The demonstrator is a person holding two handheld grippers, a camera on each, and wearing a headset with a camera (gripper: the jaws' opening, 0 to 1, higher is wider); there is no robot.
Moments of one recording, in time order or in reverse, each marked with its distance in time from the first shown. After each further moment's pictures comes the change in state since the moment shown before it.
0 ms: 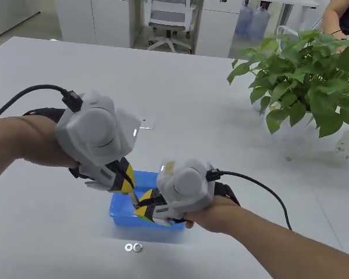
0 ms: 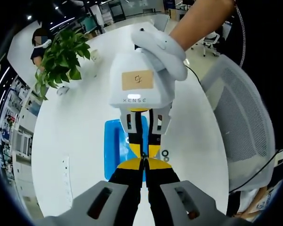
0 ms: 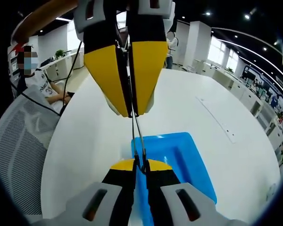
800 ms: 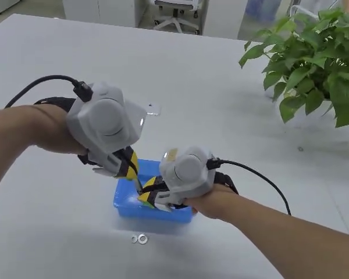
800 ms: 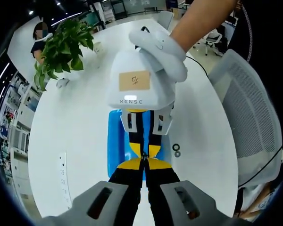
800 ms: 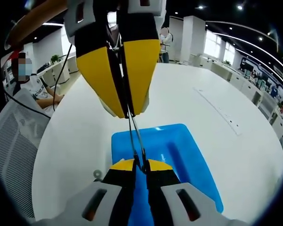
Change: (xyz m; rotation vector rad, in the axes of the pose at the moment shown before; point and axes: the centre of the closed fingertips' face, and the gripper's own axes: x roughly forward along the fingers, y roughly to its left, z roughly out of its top) left arm 0.023 0.020 -0.023 -0.019 0.013 -0.011; right arm 0.028 -0.022 -0.015 0.067 0.006 0.012
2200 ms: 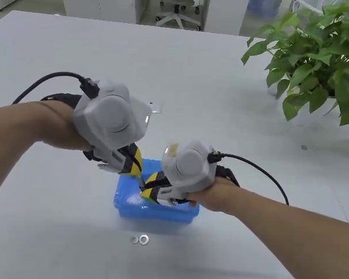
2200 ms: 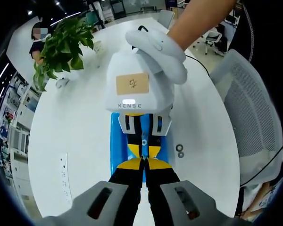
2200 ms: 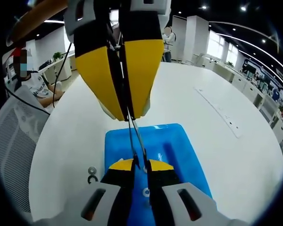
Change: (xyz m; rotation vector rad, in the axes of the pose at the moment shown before) left arm 0.000 0.007 0.004 0.006 0.005 -0.006; right arm -0.003 -0.007 0.000 -0.029 0.012 0.012
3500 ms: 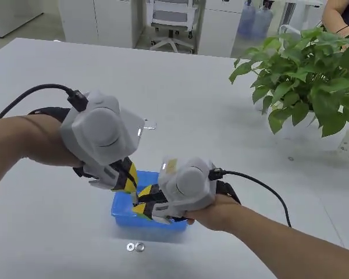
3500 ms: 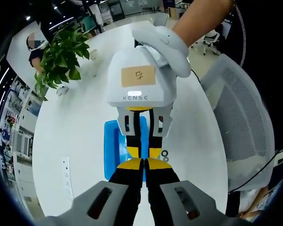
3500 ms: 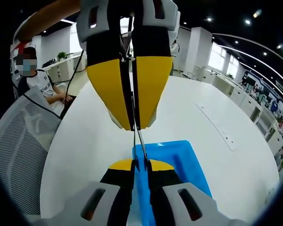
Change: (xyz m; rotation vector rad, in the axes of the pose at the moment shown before) left arm -0.027 -0.037 0.026 0.022 -0.006 0.018; right arm -0.031 0.040 0.028 -0.072 -0.071 -0.021
